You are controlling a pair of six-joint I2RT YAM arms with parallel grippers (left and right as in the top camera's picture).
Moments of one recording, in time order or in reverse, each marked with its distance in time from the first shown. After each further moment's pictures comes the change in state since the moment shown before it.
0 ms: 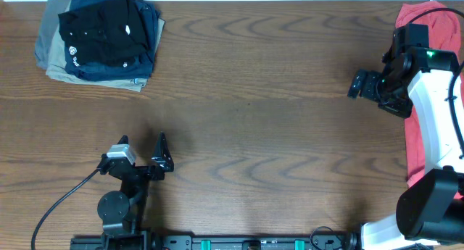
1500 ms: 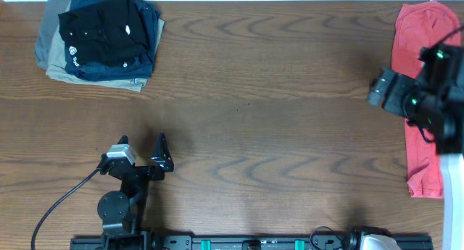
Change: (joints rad) left arm 0.000 0.000 0.002 -0.005 -0.003 0.000; right arm 0.013 -0.506 0.000 0.000 0.001 0.000
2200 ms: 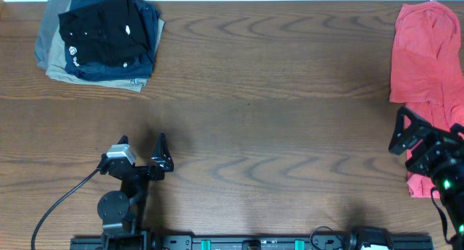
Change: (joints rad) left arm 0.000 0.000 0.001 -0.002 0.000 0.000; right arm 0.016 -0.435 -0.019 0.044 0.003 0.021
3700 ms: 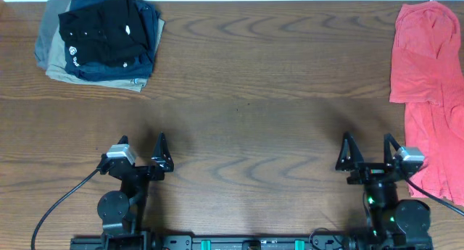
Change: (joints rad) left arm 0.000 0.000 0.002 -0.003 0.000 0.000; right arm 0.150 -0.739 -1.226 0.890 0.005 0.005
